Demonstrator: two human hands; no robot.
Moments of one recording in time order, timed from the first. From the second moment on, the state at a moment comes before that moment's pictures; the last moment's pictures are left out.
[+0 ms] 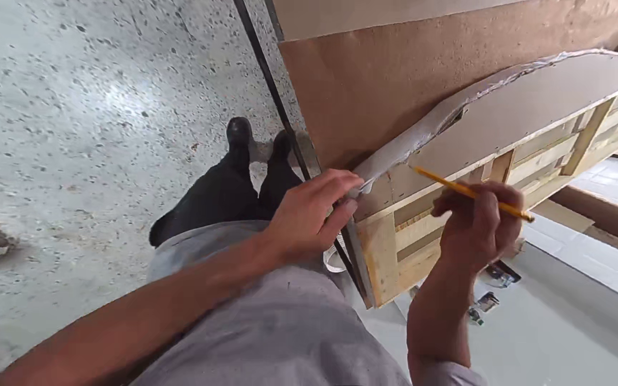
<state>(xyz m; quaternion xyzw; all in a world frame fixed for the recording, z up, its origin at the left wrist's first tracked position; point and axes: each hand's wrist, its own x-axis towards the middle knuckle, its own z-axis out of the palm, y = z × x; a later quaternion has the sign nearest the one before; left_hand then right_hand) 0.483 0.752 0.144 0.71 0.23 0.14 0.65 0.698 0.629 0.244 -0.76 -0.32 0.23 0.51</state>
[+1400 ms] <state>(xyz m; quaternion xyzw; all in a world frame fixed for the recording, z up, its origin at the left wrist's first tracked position) 0.541 0.835 0.064 0.47 0.41 0.26 0.73 0.748 0.680 0.189 -0.86 -0.48 0.01 0.14</state>
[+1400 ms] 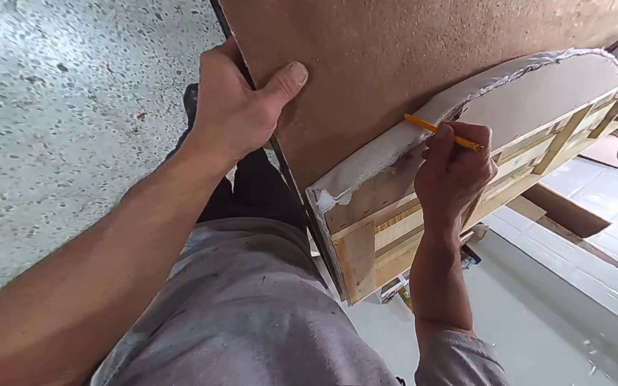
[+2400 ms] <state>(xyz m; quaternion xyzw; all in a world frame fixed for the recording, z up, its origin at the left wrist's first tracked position) 0.536 0.835 0.058 0.50 0.38 0.26 0.73 0.773 0.685 0.193 -0.86 -0.48 0.08 0.16</state>
